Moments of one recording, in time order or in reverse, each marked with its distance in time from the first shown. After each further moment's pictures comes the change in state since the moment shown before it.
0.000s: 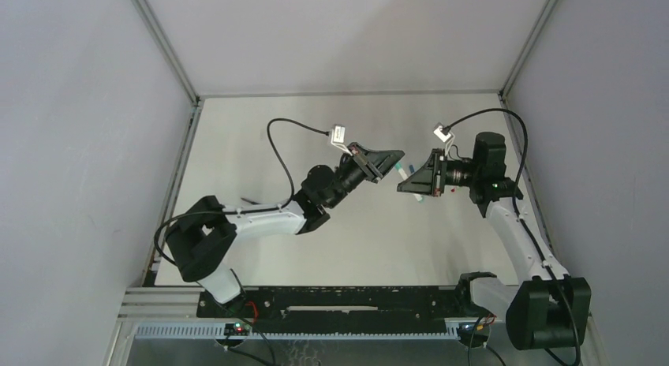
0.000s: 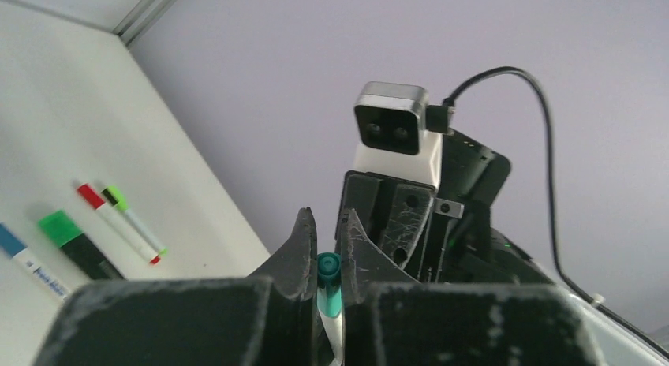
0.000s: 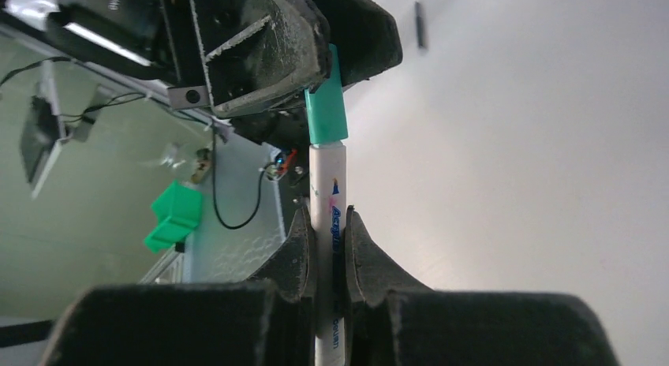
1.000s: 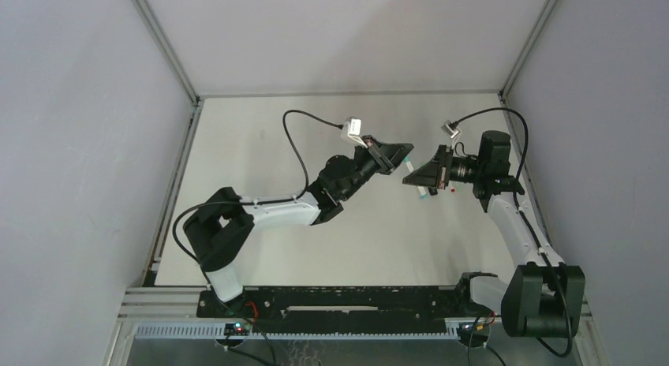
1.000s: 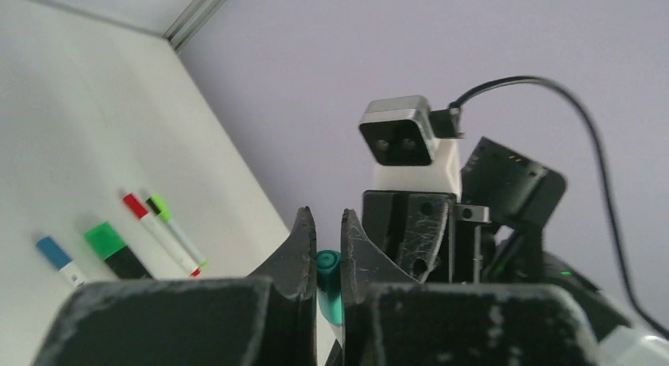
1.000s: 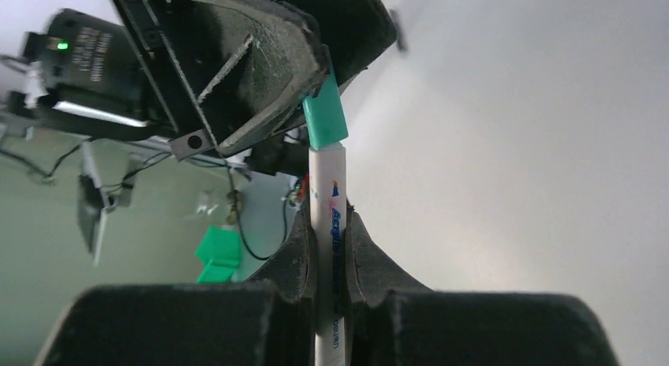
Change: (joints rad) left arm -0.006 0.129 0.162 -0.123 -0.039 0.060; right arm -0.087 0.055 0.002 -0.005 0.034 0.161
